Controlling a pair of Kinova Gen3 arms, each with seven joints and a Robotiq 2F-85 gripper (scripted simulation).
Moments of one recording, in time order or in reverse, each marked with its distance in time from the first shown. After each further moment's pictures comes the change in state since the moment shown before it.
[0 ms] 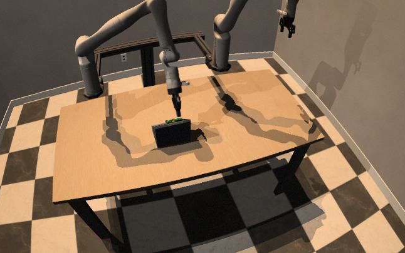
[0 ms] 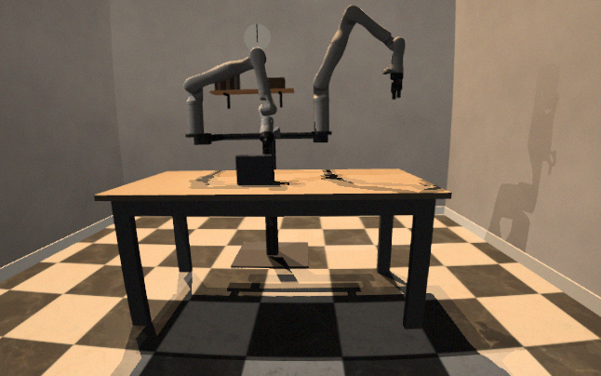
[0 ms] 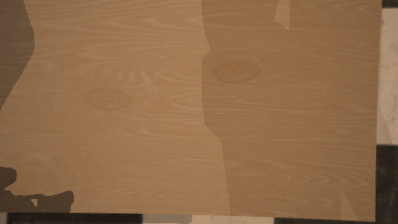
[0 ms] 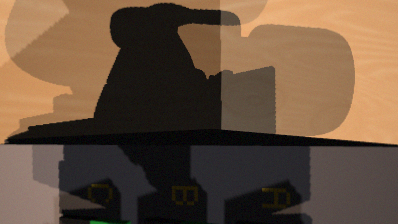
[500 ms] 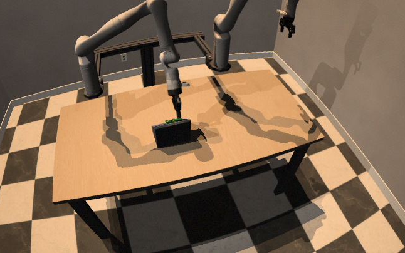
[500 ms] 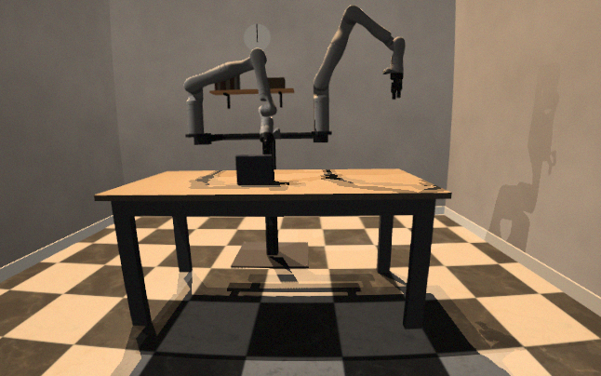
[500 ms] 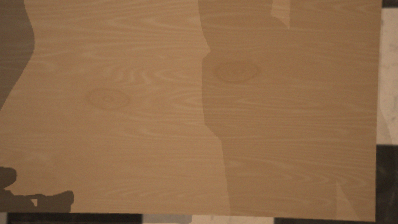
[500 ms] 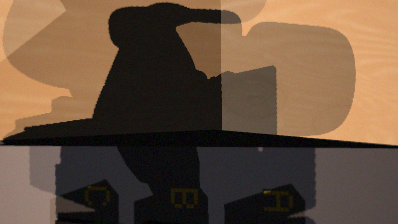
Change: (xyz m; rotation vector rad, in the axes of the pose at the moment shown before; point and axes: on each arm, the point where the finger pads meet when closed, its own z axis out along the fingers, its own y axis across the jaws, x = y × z) left arm 0.000 0.000 0.000 0.000 0.000 0.000; right arm 0.000 0.000 0.005 0.000 0.000 0.000
